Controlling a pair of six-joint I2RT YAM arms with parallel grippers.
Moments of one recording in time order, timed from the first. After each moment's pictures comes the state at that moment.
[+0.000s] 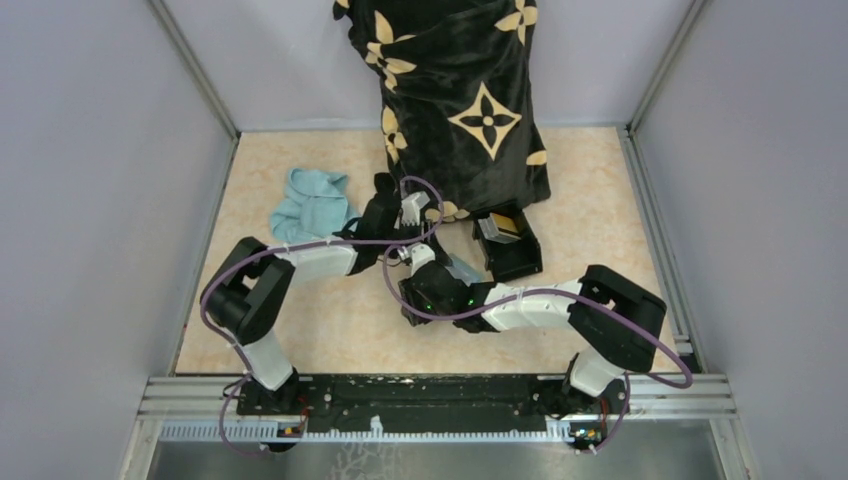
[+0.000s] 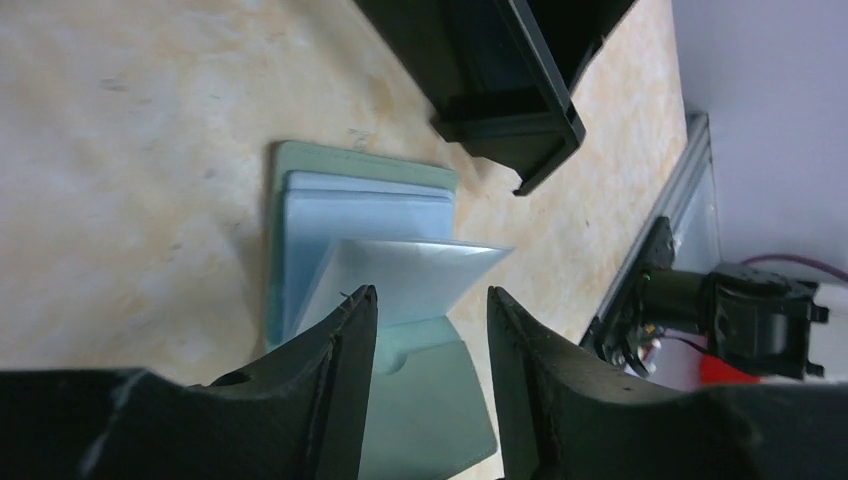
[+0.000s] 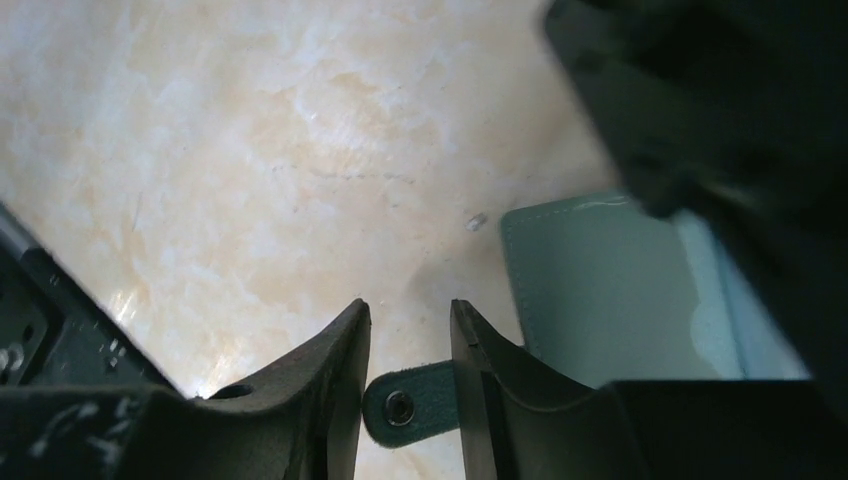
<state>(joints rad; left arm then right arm) -0.65 1.71 0.90 0.23 0.49 -0.61 1.10 1.58 0.76 0.12 0.15 0.51</state>
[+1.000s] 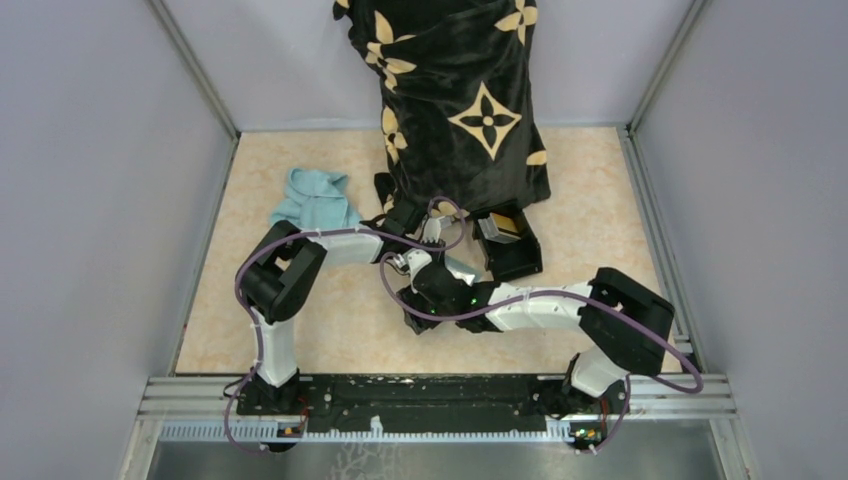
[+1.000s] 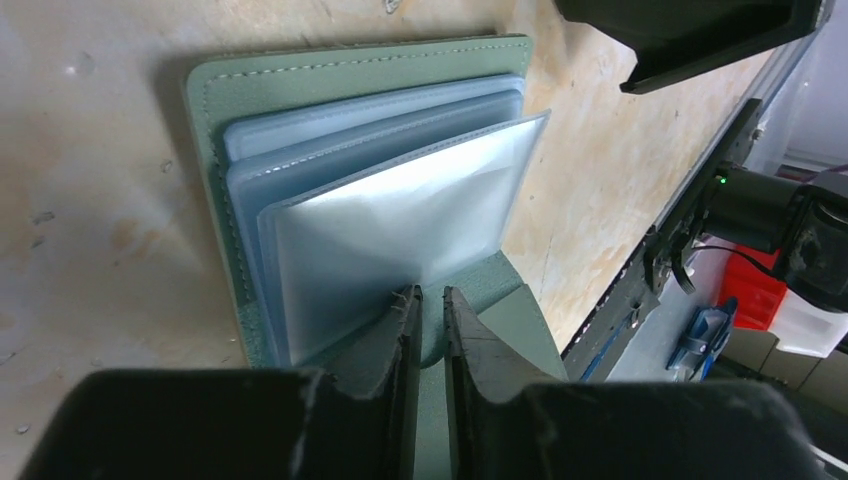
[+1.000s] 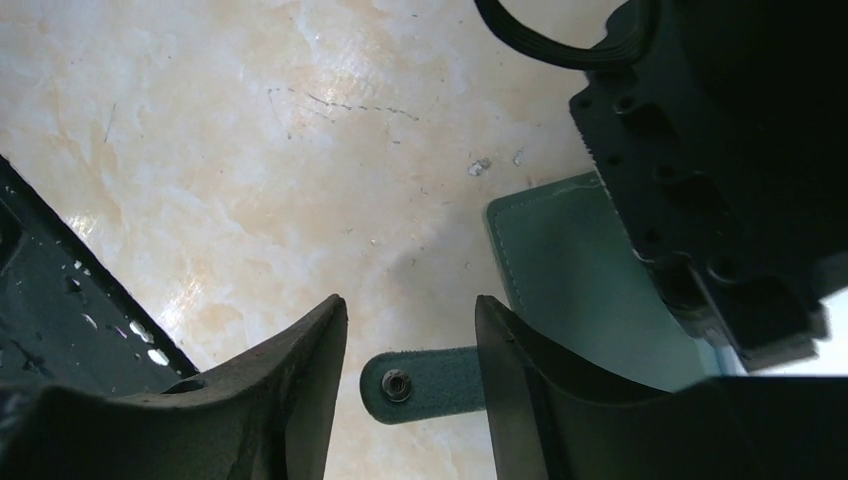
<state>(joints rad) -0.69 1.95 1.12 -0.15 0.62 -0.46 1.10 1.55 0.77 0.00 0.08 0.39</state>
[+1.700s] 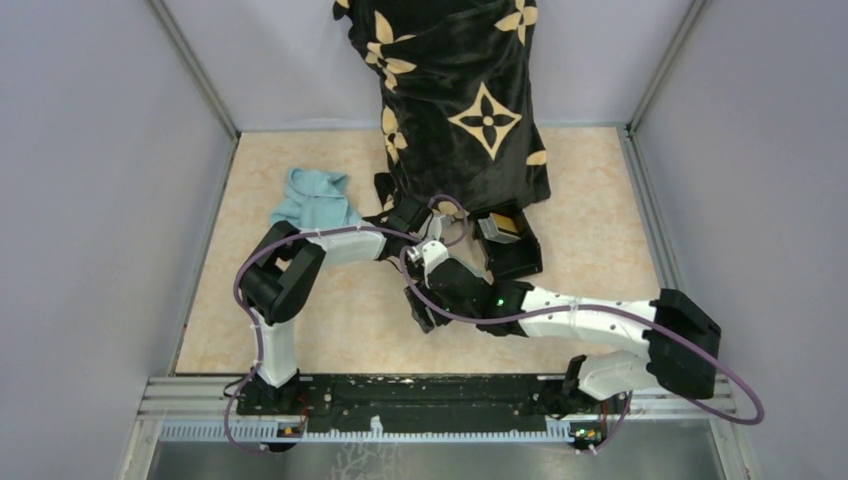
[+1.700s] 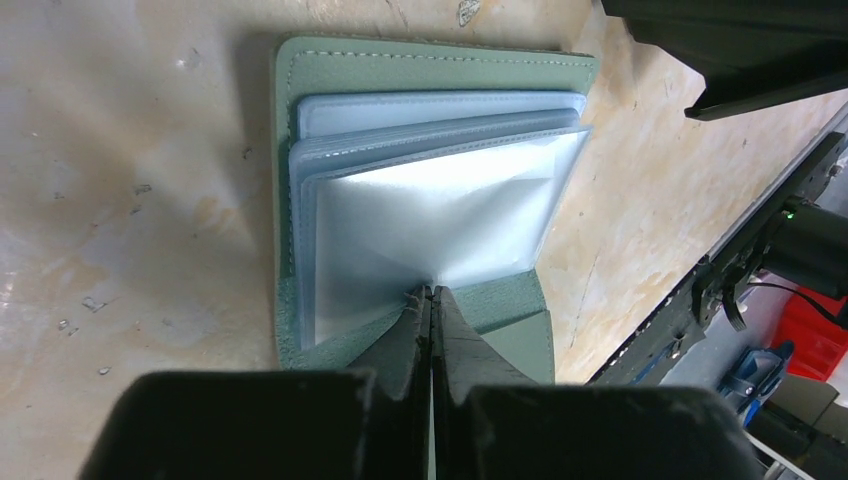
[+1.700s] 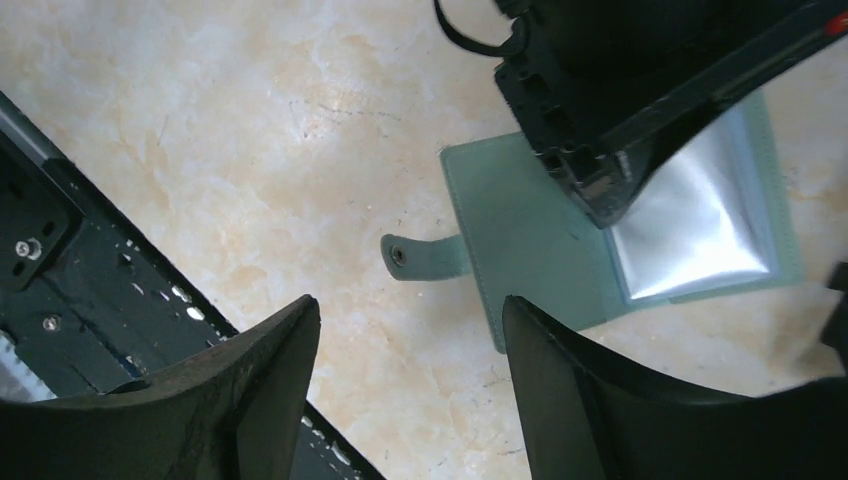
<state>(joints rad) -0.70 1.95 1.18 -0.28 0.45 -0.44 1.15 1.31 0.79 -0.21 0.19 0.38</state>
